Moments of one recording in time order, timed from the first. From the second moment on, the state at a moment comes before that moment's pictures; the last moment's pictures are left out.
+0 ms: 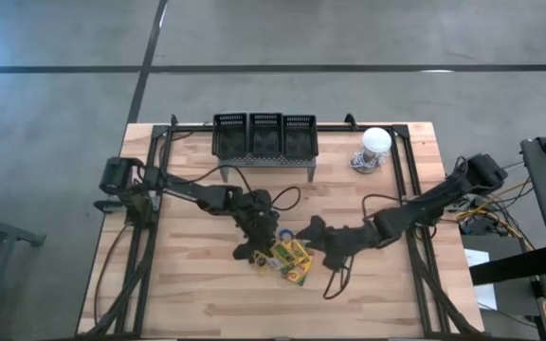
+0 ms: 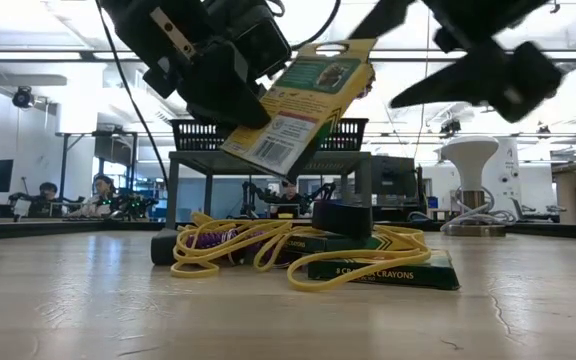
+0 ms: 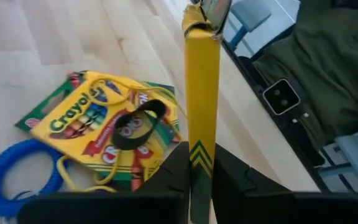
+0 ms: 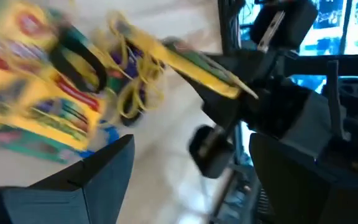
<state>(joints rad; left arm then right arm) -0.03 1.78 0.98 0.03 0.67 0.00 0.43 1.47 0.83 0.04 0.45 -1.11</state>
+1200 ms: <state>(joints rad) -0.03 1.78 0.94 0.09 0.64 0.04 0.48 1.69 1.13 -0.28 0.54 -1.68</state>
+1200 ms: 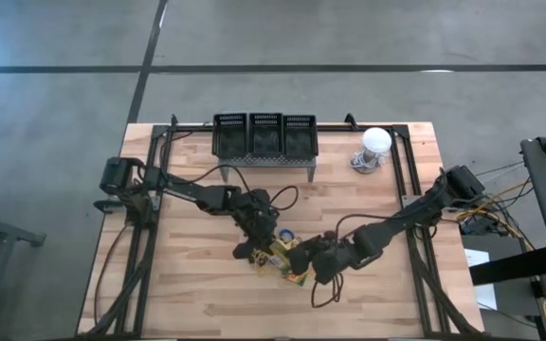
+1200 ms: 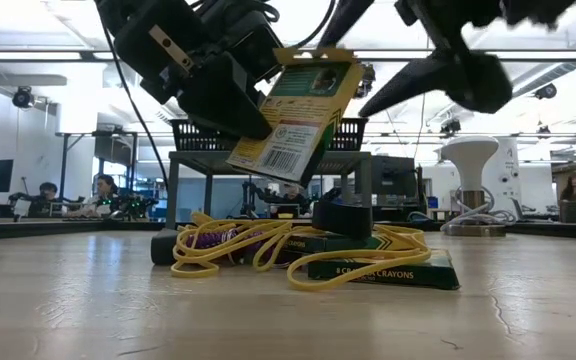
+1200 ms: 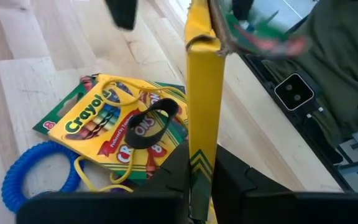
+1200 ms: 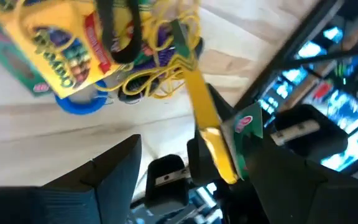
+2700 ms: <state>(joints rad) -0.02 1.77 0.95 0.12 0.61 0.04 0.43 1.79 1.15 -0.23 0.54 -1.81</state>
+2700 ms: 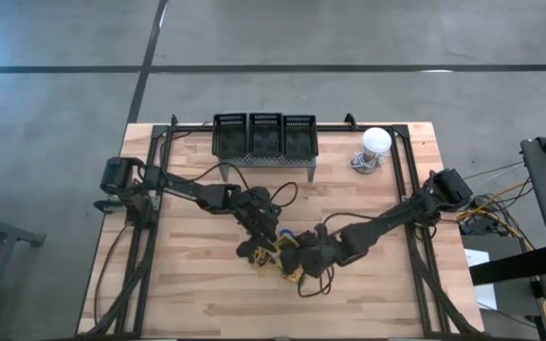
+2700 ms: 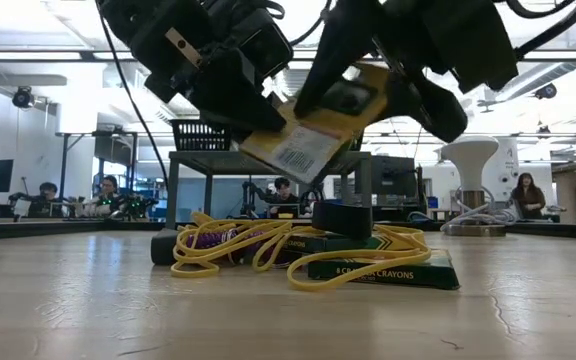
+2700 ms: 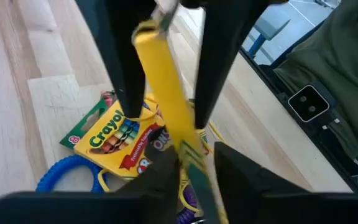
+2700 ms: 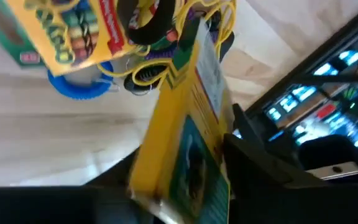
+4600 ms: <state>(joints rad) -0.23 1.76 0.93 0.37 -0.34 0.10 0.24 1.67 1.28 -0.78 0.37 0.10</state>
